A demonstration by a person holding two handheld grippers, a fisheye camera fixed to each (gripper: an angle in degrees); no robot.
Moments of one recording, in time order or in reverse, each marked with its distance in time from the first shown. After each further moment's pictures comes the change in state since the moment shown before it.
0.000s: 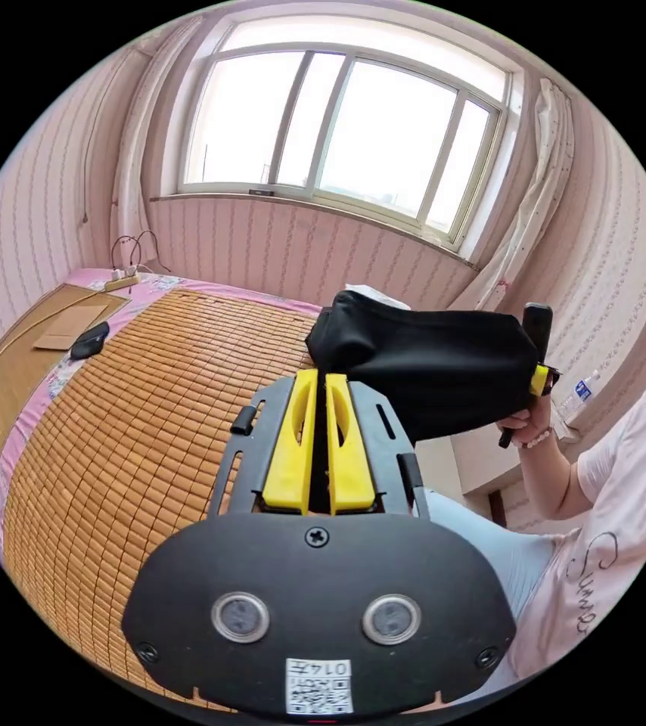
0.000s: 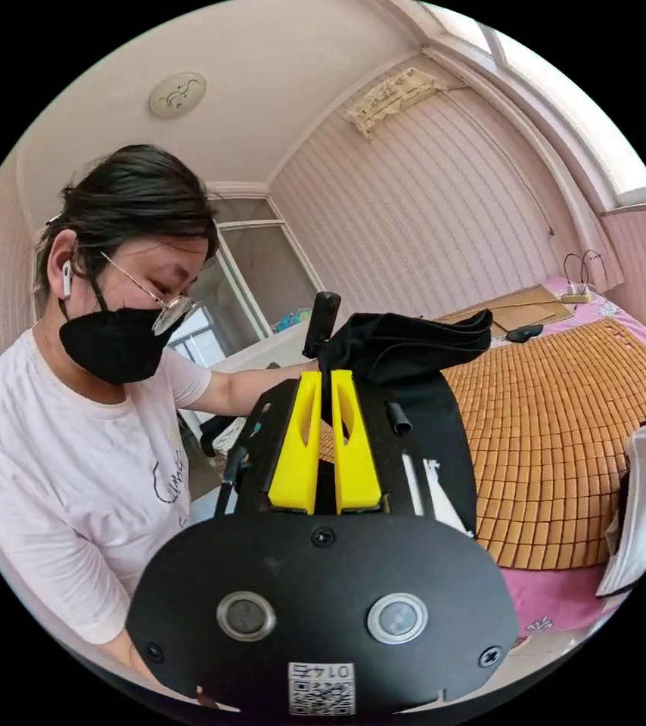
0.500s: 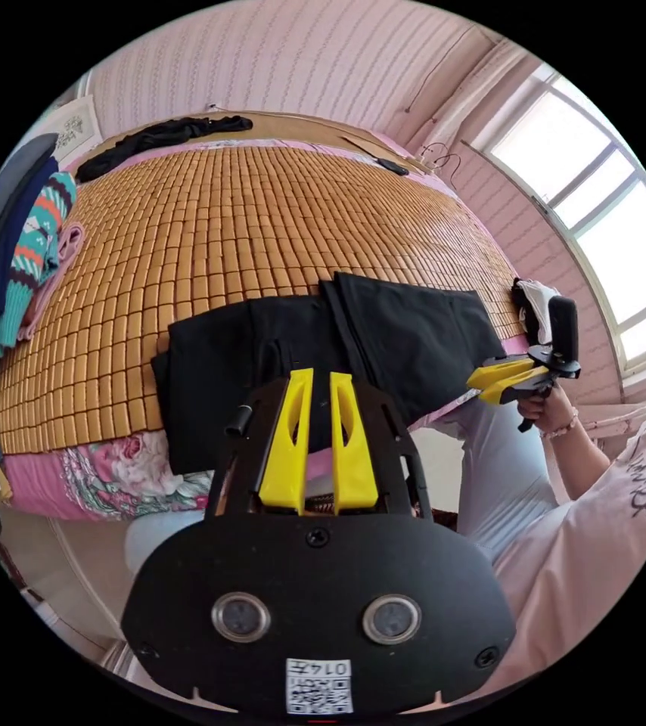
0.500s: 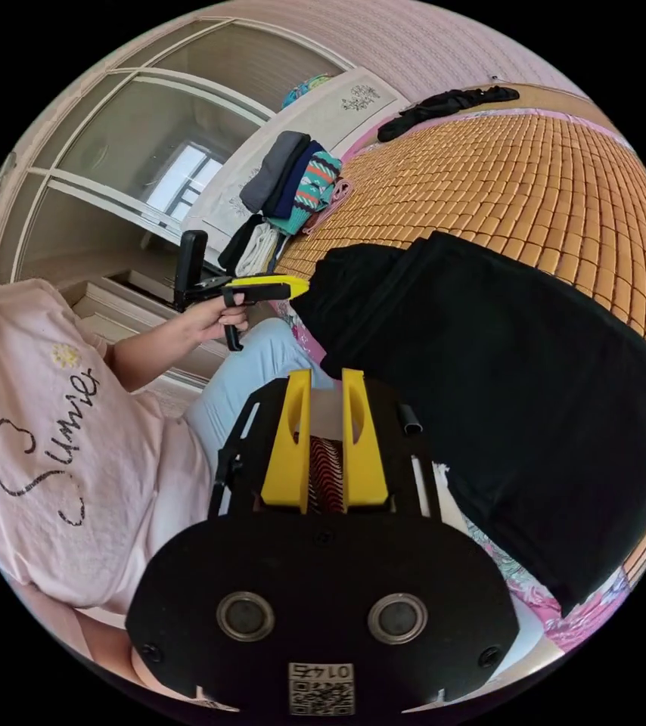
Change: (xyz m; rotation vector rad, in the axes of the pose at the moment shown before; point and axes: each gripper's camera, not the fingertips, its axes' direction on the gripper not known) left arm 0.057 0.378 -0.205 -0.164 -0.466 -0.899; right arm -0.075 0.156 0.341 -0.924 -0.298 0.167
